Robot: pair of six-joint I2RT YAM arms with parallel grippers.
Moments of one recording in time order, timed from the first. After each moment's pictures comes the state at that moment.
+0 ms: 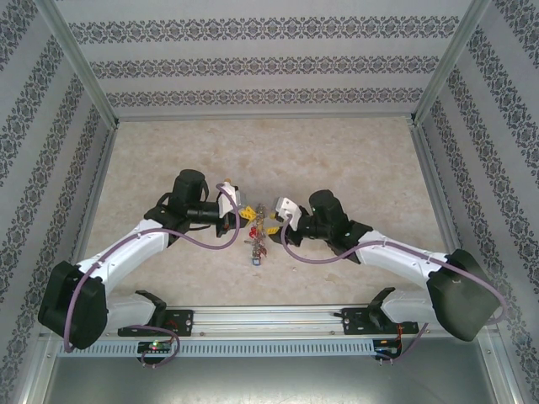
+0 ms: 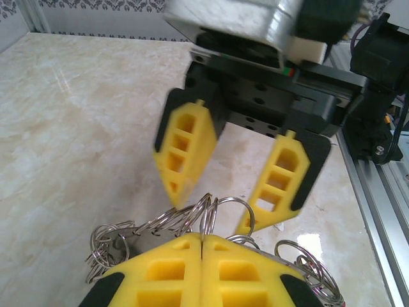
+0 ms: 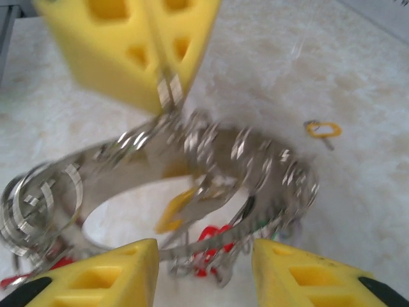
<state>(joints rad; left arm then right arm) -0.42 1.23 0.75 -0.10 0.87 0.48 0.69 1.25 0.57 0.17 -0.49 -0.27</state>
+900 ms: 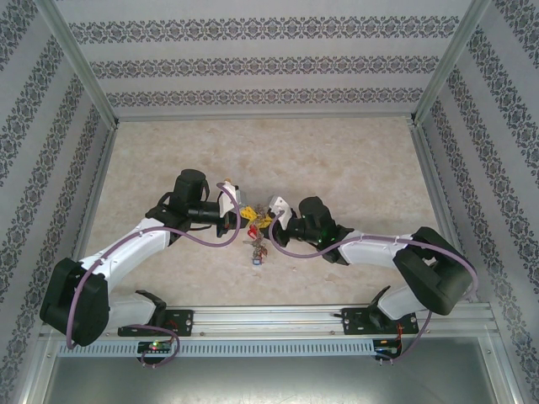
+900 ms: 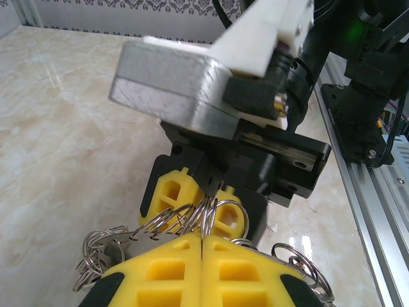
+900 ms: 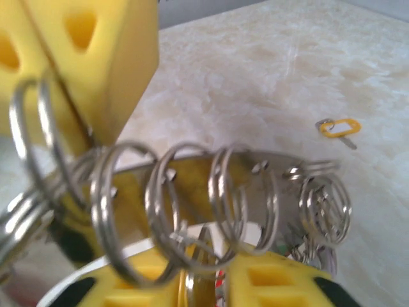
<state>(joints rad) -0.42 1.25 0.75 -0.09 0.89 0.46 0.74 1.46 0.54 0.55 -0.41 -0.04</state>
